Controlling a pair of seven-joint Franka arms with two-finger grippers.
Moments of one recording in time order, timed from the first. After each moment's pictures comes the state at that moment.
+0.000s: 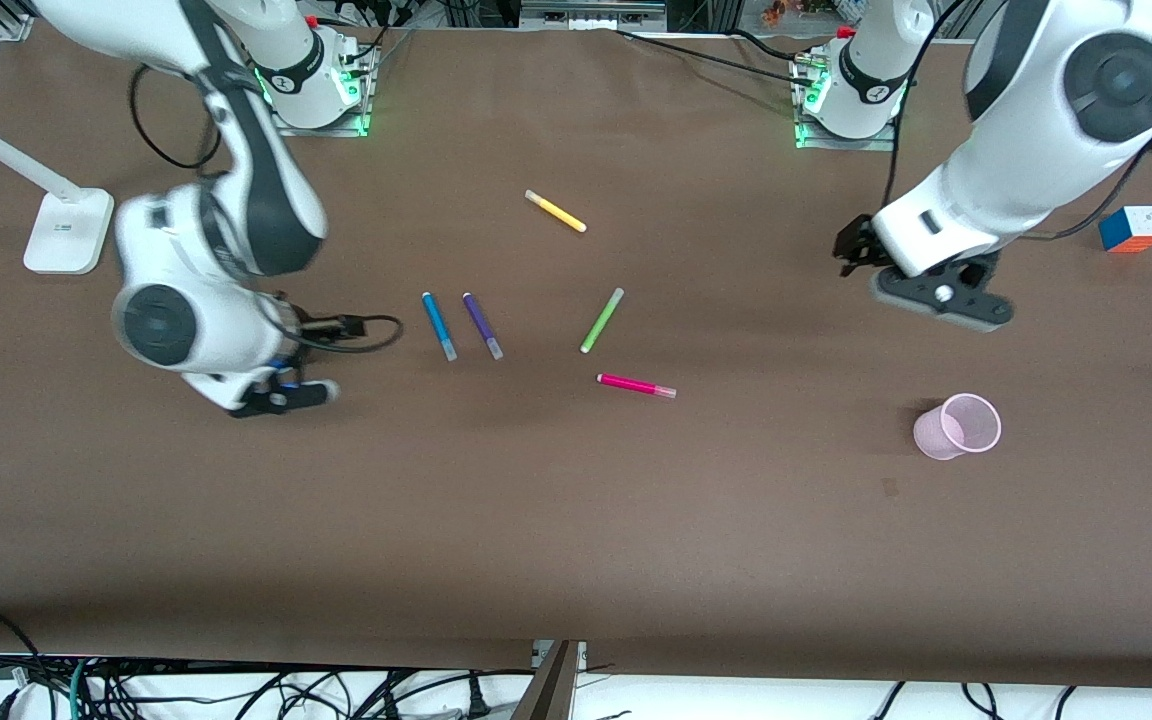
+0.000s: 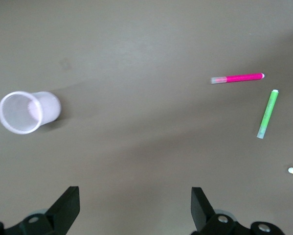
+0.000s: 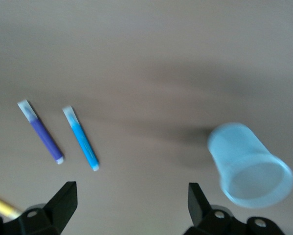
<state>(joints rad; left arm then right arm) -0.12 0.15 -0.20 -1.65 0.00 1.69 0.00 0.31 0.50 0.01 -1.59 0.07 1.79 0.08</state>
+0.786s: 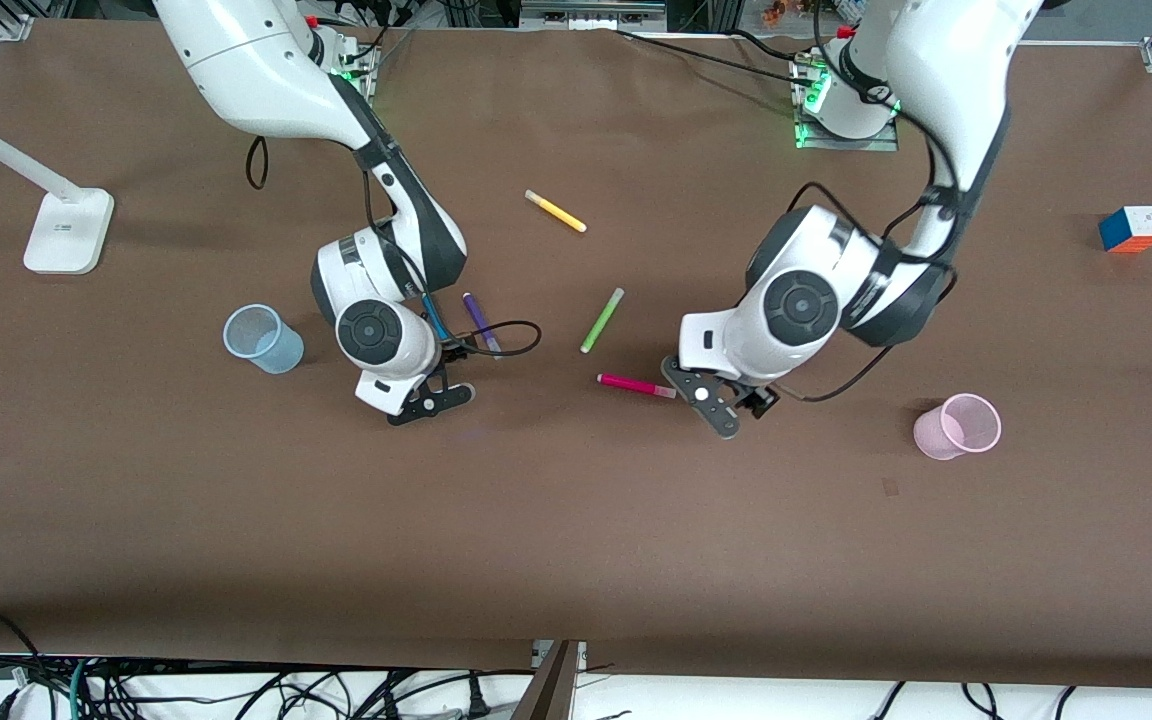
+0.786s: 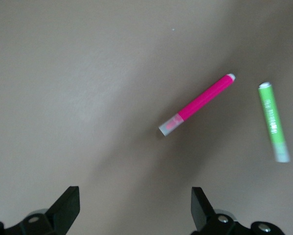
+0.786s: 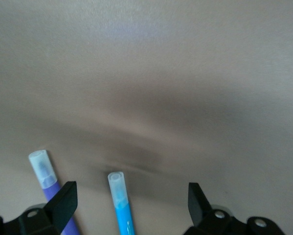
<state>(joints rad) -0.25 0.63 -0.26 -1.54 0.12 2.09 0.40 0.47 0.67 0.01 -1.68 0.07 2.16 0.09</state>
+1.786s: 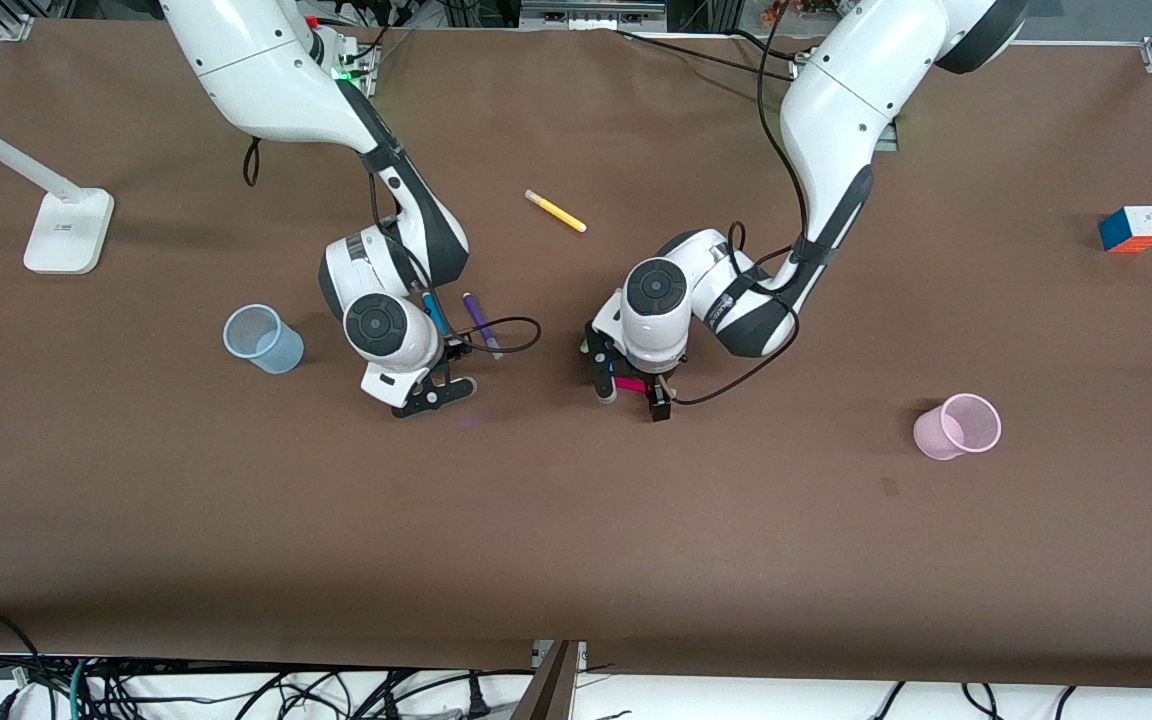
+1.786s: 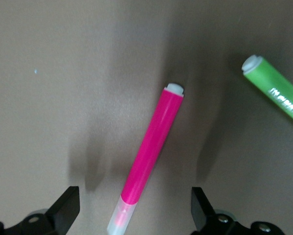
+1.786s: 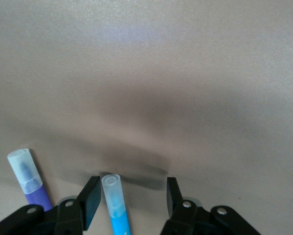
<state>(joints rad) -0.40 0.81 -0.26 -1.57 0.37 2.31 0.53 0.48 0.67 0.00 -1.74 0.07 2.22 0.09</state>
